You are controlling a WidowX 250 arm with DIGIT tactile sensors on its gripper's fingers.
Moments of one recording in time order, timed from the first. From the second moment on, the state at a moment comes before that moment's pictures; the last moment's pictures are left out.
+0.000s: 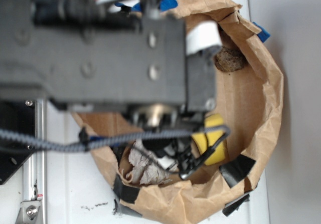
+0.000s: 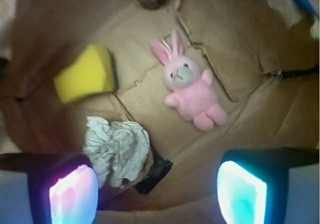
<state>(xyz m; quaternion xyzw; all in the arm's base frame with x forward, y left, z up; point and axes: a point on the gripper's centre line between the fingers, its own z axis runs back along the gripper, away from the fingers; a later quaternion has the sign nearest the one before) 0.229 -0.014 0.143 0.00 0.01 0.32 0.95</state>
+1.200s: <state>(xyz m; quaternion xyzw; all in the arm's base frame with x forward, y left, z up) 0.227 -0.042 0.082 0.01 -0.02 0.33 0.94</state>
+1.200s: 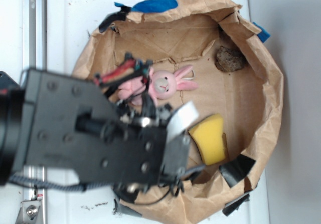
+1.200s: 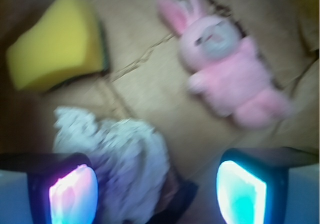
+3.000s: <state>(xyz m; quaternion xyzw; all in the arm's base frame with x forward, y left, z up) 0.223 0.011 0.084 -0.02 -0.03 0.32 0.95</state>
